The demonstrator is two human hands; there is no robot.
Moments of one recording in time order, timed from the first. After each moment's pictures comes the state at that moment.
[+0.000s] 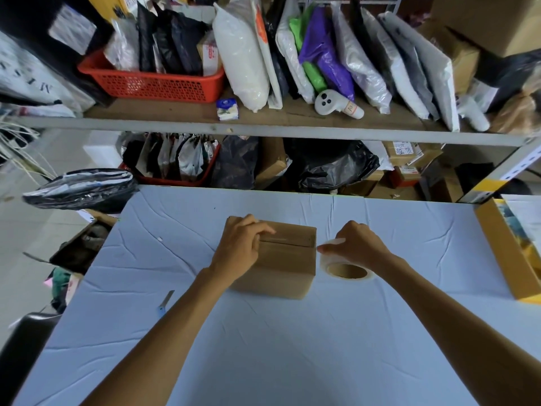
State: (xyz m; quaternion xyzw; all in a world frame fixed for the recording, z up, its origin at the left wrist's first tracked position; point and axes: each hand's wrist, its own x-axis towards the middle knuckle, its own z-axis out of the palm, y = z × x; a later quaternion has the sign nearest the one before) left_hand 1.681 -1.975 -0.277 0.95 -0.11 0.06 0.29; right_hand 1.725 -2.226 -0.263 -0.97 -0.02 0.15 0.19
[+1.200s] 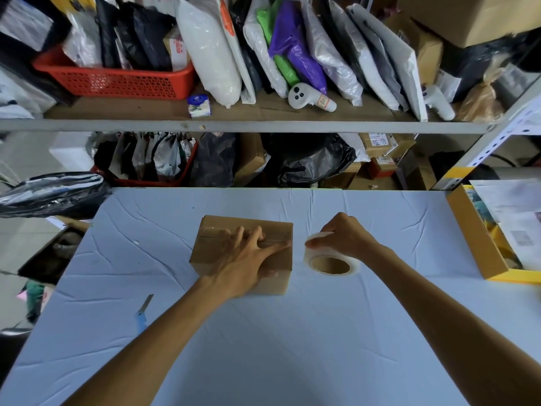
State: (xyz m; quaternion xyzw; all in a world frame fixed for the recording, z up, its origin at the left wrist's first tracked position) left_hand 1.662 -2.016 -0.273 0.97 -0.20 -0.09 0.06; right_hand 1.725 -2.252 -0.260 -0.95 -0.01 0.18 0.27
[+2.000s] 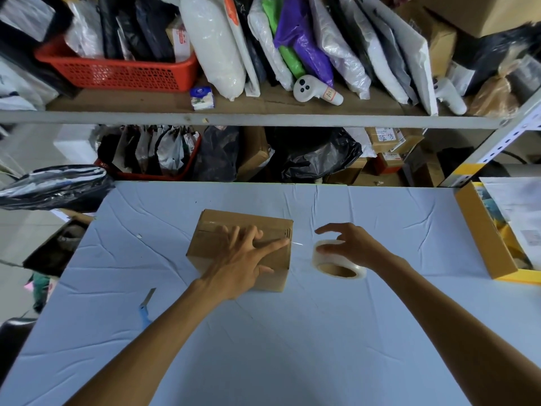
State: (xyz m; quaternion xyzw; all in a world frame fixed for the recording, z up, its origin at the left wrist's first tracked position) left_hand 1.655 -2.006 -0.285 0.98 -0.20 -0.05 0.09; right_hand 1.712 -2.273 -0.279 -0.92 -0.07 0.23 0.32
